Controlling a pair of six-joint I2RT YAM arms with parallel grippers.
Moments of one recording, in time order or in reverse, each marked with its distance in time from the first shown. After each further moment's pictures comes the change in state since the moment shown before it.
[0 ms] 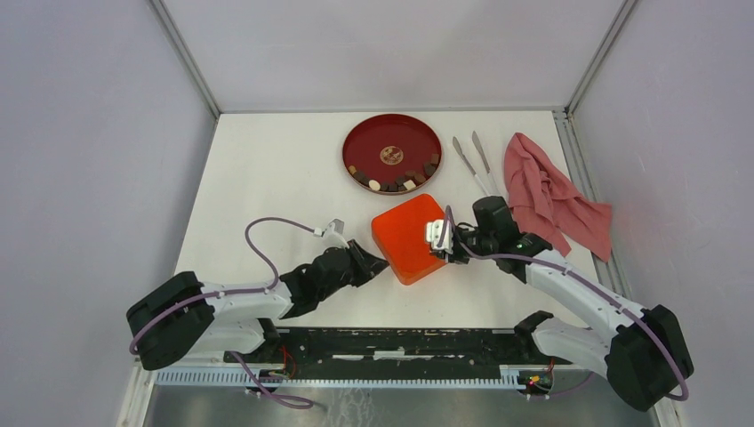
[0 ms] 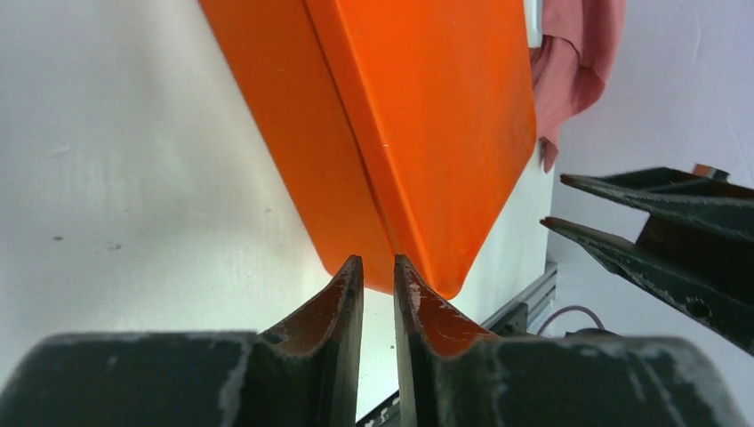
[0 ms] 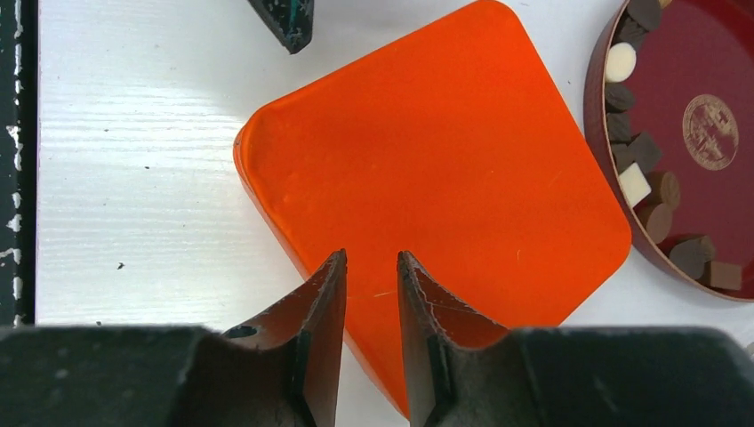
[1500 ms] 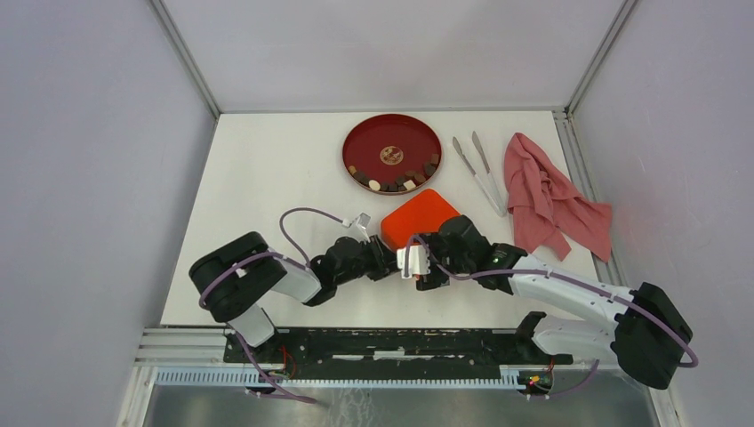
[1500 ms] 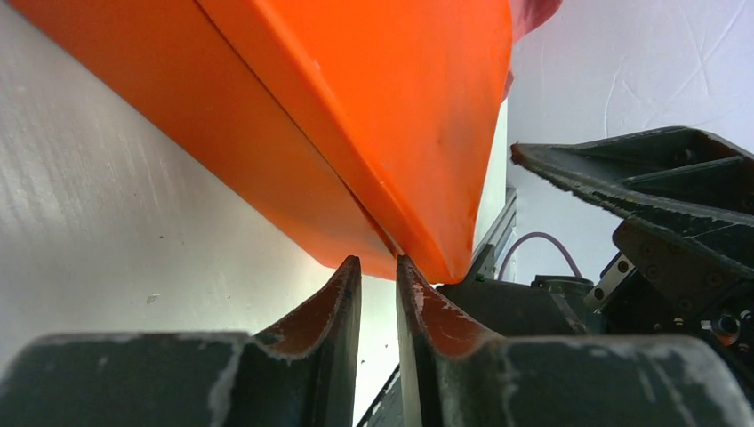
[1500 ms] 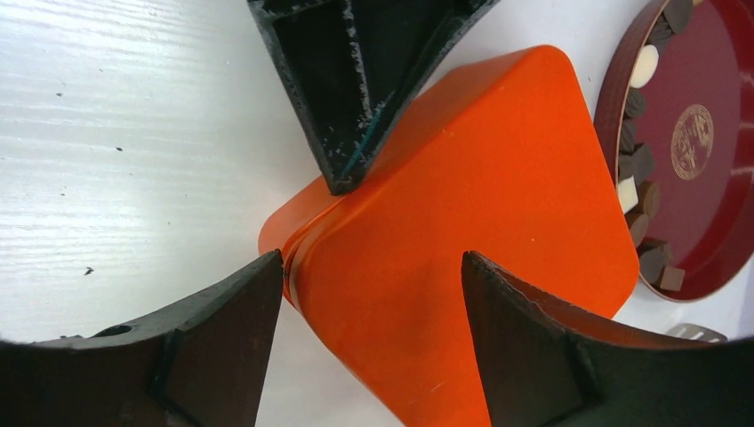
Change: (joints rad) left arm 0.093 0.434 0.066 0.492 0.359 0.057; right arm 0.293 0.091 0.020 0.024 0.368 0.003
